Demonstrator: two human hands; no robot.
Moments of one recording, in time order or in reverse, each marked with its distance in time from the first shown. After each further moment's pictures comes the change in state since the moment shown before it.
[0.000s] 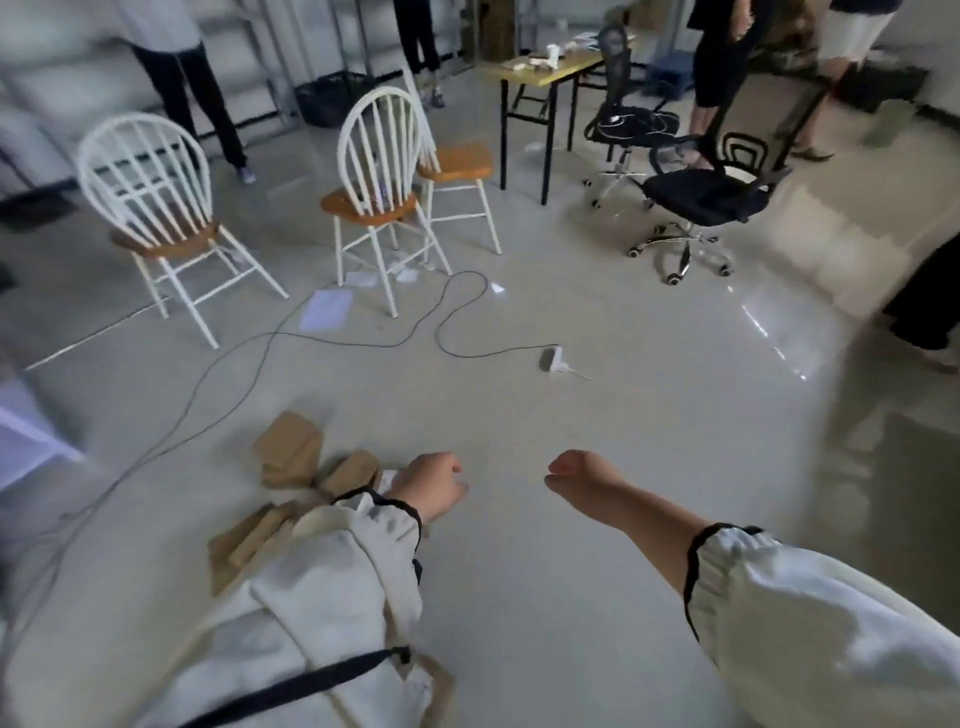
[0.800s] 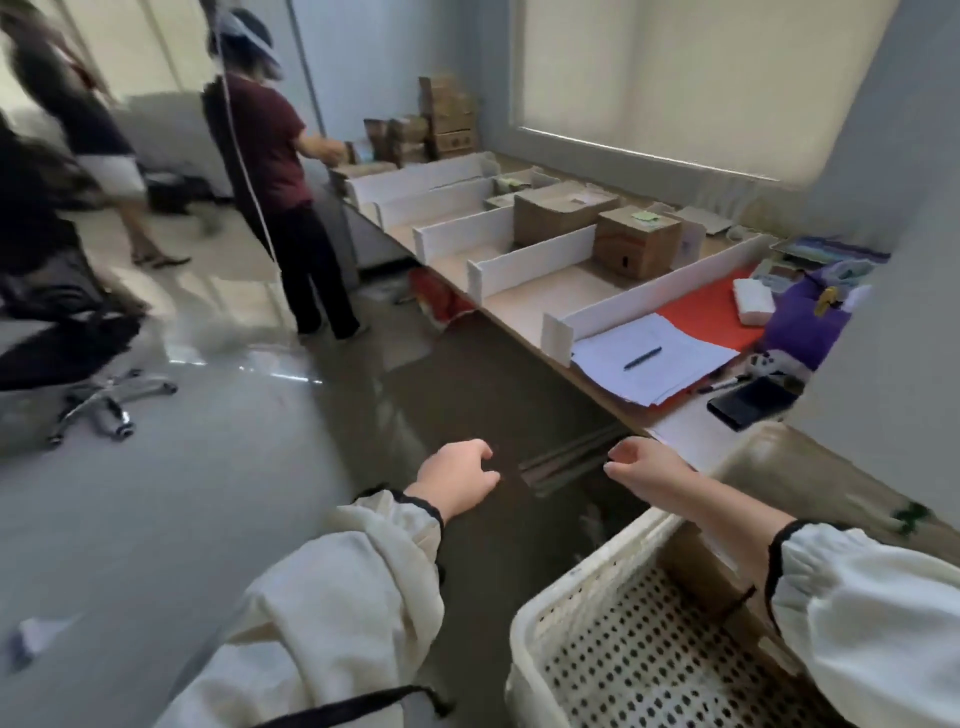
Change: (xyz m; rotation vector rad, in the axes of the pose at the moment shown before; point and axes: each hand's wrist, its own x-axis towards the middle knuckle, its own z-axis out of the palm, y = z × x) left_hand -0.328 0.563 0.319 0.449 -0.365 1.220; right_hand -0.510 0.485 -0.178 0.492 0.947 0.824
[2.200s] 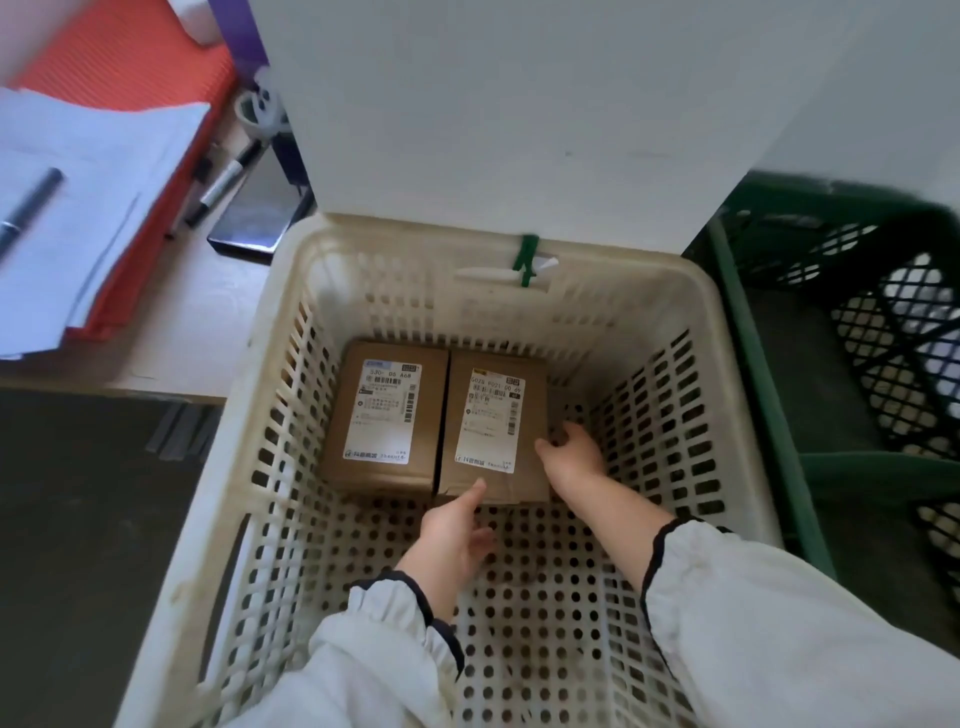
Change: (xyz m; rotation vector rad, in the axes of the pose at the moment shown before) left_hand 0.122 0.239 0.472 -0.838 -0.862 -0.770; right_hand 0.078 0.447 0.054 0.755 0.512 1.086
